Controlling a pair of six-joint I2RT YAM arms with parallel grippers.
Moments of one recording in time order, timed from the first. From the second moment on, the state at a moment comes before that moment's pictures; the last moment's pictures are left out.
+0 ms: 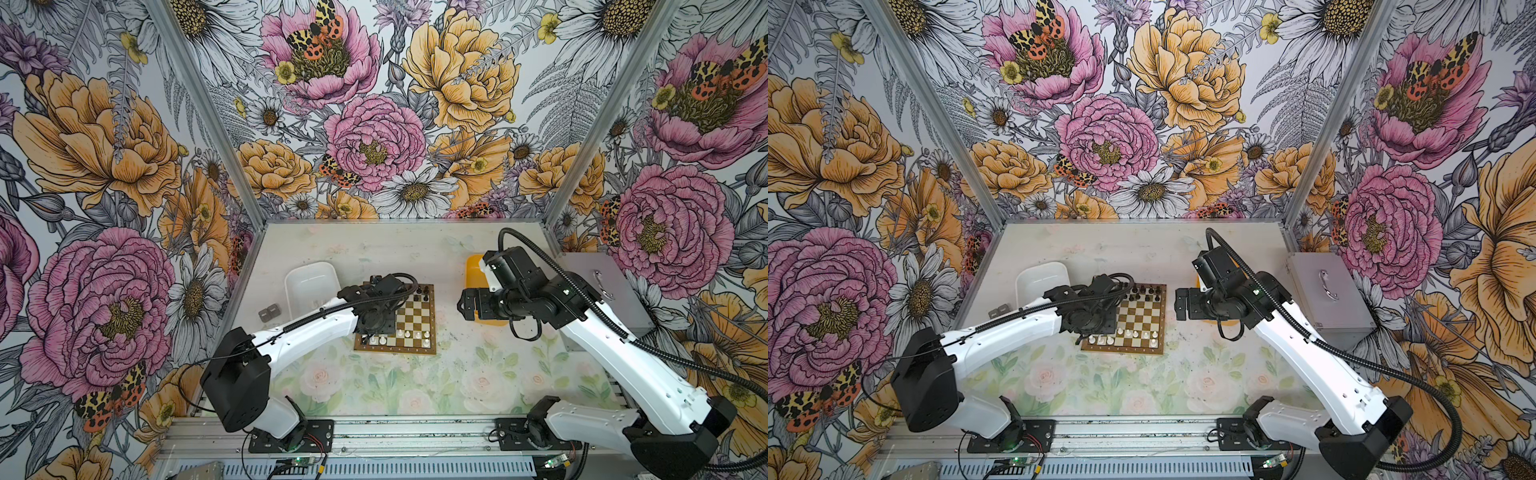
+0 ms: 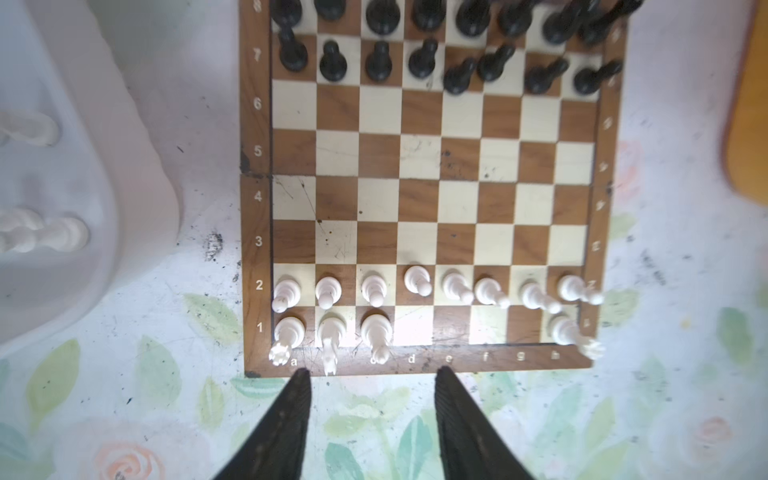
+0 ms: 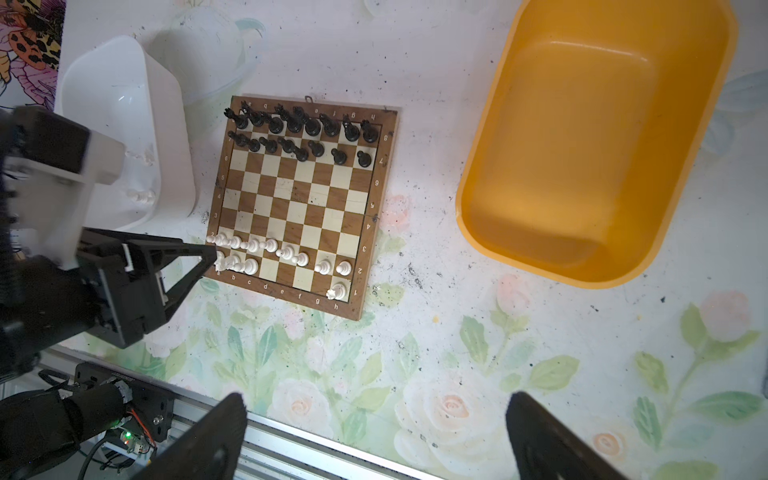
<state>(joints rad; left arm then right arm) -0.79 1.46 1.15 -0.87 -0.22 -0.75 0.60 1.19 1.37 -1.22 0.00 0.51</state>
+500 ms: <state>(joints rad) -0.24 1.37 1.16 -0.92 -0.24 -0.60 0.62 1.50 1.60 -1.15 -0.02 0.48</state>
